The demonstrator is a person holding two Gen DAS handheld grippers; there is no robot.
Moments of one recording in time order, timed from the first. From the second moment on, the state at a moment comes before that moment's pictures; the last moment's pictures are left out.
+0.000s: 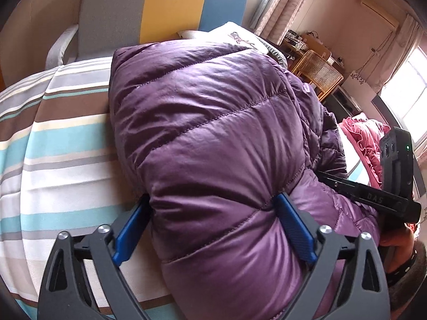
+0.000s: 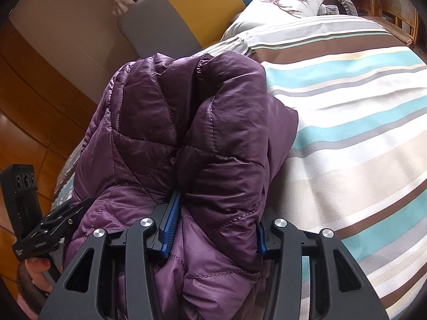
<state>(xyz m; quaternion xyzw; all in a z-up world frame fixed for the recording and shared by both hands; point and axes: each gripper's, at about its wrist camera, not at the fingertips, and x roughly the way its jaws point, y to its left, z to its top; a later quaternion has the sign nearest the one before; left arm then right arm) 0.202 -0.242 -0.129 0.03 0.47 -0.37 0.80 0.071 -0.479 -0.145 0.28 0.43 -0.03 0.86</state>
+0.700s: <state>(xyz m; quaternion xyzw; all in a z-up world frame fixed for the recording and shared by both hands) 0.159 -0.240 -0.078 0.09 0.38 -0.36 0.85 0.038 -0.477 -0.129 0.27 0.37 0.00 0.89</state>
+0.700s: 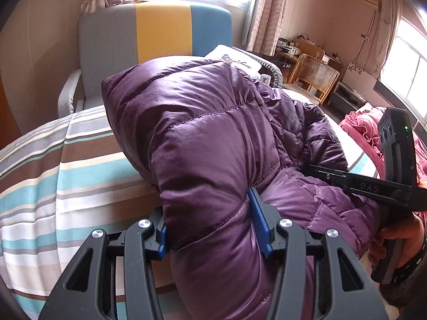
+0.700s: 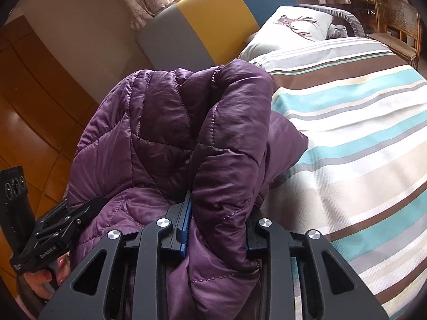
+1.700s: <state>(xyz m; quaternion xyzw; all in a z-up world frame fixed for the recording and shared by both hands) 0.190 -0.209 -0.097 0.11 0.39 -0.34 0.85 0.093 -0.493 -0.193 0.41 0.45 0.10 0.79</state>
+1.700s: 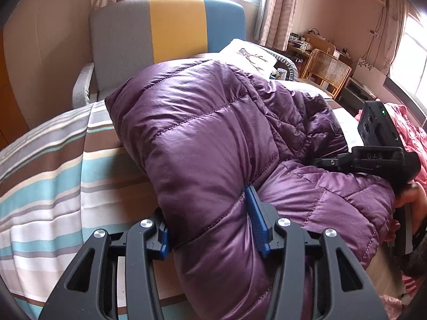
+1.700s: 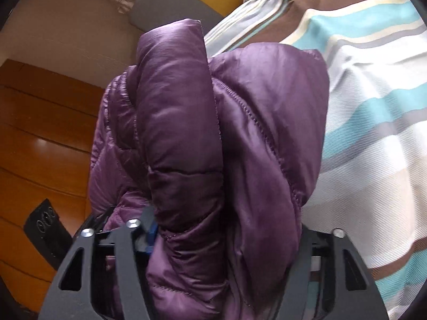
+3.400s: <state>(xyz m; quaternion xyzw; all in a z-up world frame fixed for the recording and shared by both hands) 0.227 -0.032 -0.081 0.03 0.36 -0.12 0.93 0.178 -0.368 -0.176 0.33 0.40 0.10 0.85</state>
